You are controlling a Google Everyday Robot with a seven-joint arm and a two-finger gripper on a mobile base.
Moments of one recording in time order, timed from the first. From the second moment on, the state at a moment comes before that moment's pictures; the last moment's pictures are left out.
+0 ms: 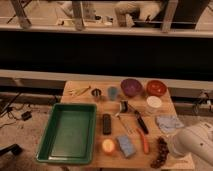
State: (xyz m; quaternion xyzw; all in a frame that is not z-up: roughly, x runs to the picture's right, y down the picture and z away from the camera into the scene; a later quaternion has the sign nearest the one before) arm 0.316 0.311 0.720 -0.29 -0.02 0.05 0.96
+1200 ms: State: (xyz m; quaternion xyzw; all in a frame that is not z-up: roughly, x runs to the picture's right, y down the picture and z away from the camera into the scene) arm 0.315 0.327 0.739 -0.29 -0.05 0.07 0.95
